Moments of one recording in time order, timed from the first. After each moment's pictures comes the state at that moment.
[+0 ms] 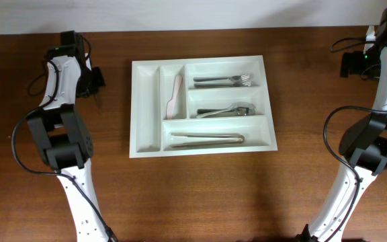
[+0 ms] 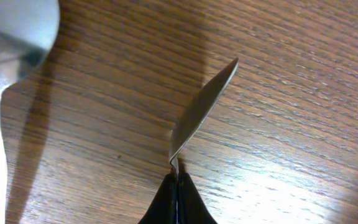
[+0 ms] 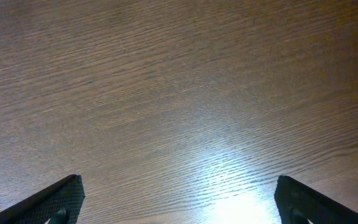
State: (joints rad) left arm 0.16 2.53 2.21 -1.06 -0.01 -0.16; right arm -0.39 2.44 2.53 -1.39 0.13 -0.16
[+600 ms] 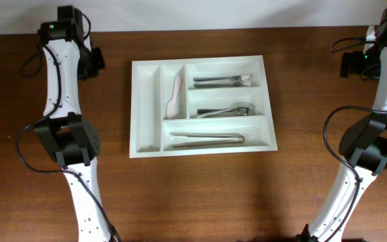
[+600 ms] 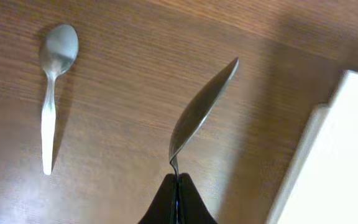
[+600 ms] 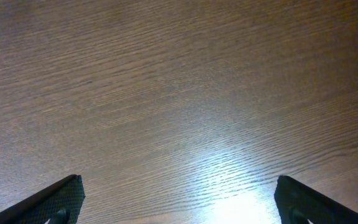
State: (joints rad) left arm 0.10 2.59 2.69 -1.47 0.01 -0.16; right arm -0.39 2.44 2.53 -1.39 0.13 -0.16
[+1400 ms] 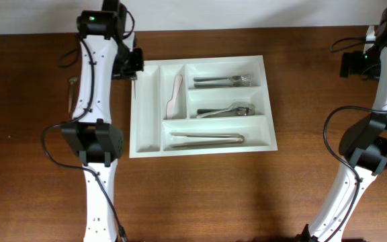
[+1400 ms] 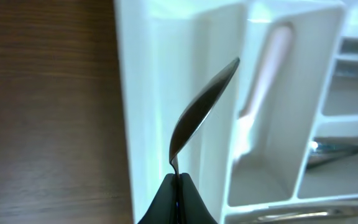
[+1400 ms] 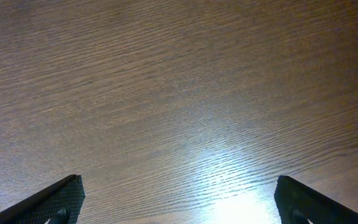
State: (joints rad) left arm -0.11 2.59 2.83 -1.68 0.13 -0.16; right arm -0.39 2.44 2.53 -1.39 0.13 -0.16
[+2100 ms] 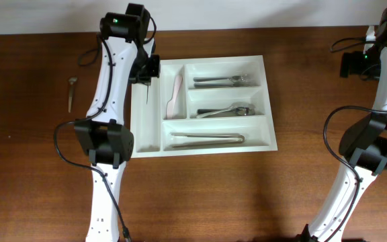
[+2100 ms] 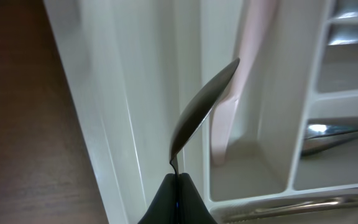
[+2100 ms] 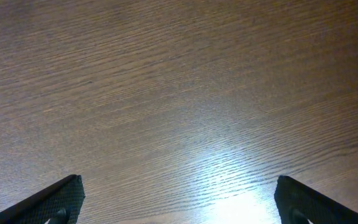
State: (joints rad) left arm -0.19 2.59 2.78 -1.68 0.09 -0.15; right arm -0.39 2.44 2.53 -1.39 0.13 -0.16
